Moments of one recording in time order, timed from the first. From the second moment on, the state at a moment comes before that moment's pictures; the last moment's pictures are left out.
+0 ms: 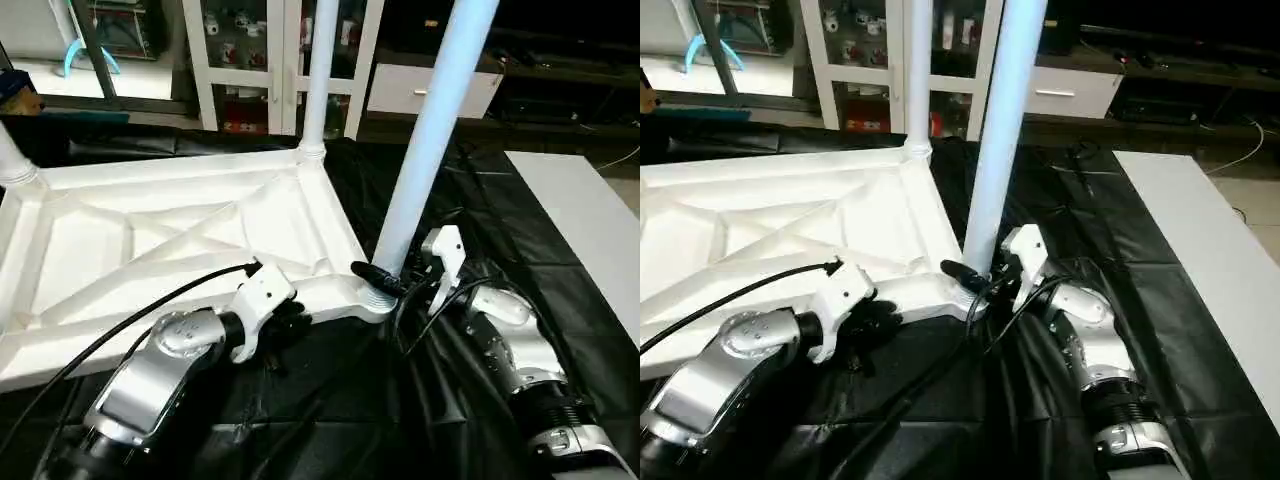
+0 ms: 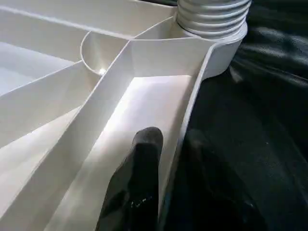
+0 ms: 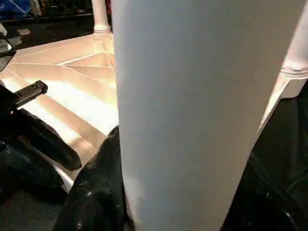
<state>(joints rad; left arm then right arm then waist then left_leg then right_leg) -0.24 0.43 -0.31 -0.09 -0.08 0.53 -0.69 -0.42 -0.24 0.05 0.59 0.27 -0.12 0.97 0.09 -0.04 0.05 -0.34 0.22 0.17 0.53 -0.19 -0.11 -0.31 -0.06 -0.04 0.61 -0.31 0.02</state>
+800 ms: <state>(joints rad) -0.30 0.22 -0.30 -0.05 -0.01 0.66 -0.44 -0.48 -0.09 0.02 0.71 0.14 -0.27 0.45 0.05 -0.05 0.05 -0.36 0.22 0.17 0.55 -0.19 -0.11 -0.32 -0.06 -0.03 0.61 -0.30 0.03</state>
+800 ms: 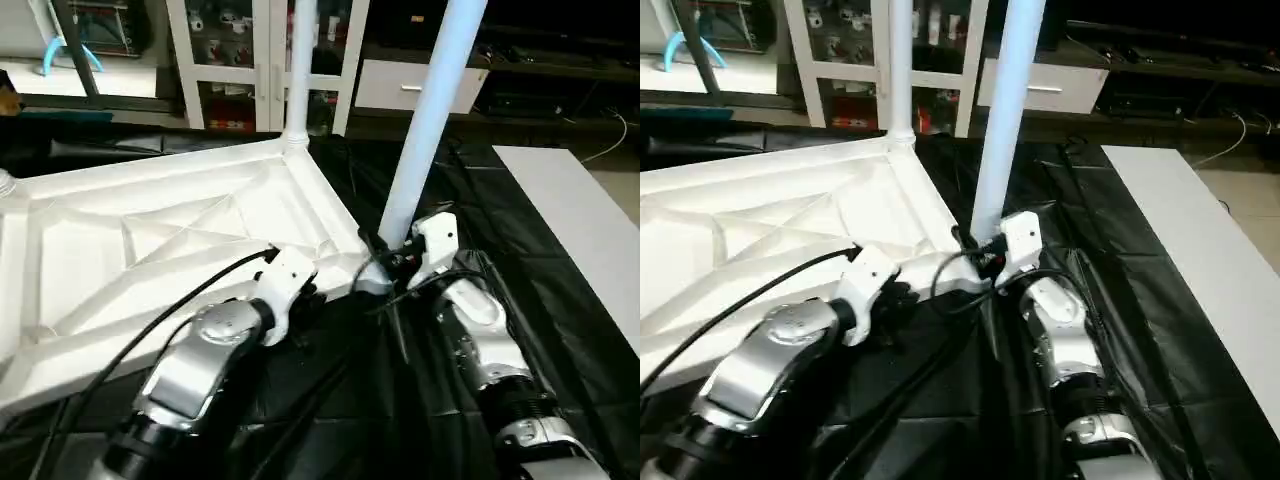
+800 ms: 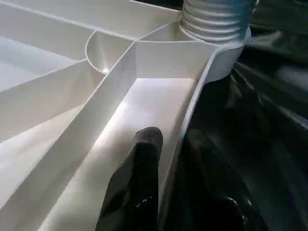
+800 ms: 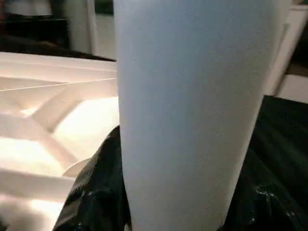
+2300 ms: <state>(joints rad) -0.22 0.46 -0.33 -0.11 -0.08 0.48 -0.75 -0.39 -0.34 0.05 0.46 0.31 0.11 1.13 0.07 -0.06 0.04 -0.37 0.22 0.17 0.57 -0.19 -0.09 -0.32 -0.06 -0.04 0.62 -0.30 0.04</state>
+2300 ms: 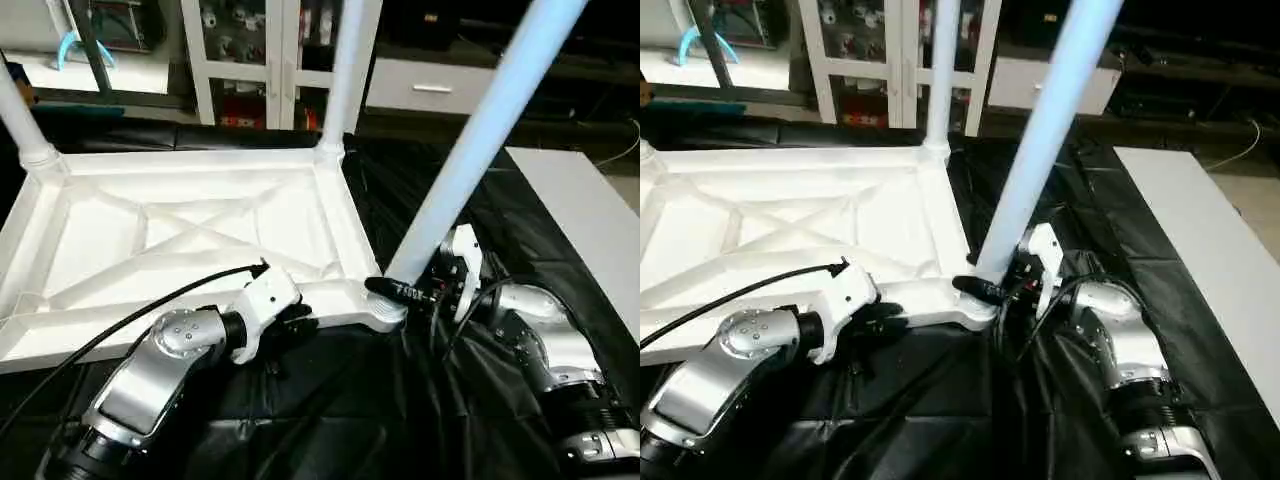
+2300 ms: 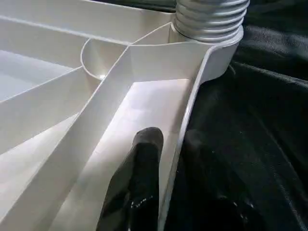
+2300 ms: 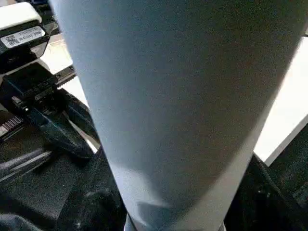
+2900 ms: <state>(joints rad) -0.34 0.05 -0.23 0.04 -0.04 0.73 -0.31 -0.59 -0.04 -0.07 0.77 0.18 -0.05 0.30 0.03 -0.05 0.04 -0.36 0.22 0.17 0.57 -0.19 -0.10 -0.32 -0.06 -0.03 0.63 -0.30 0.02</state>
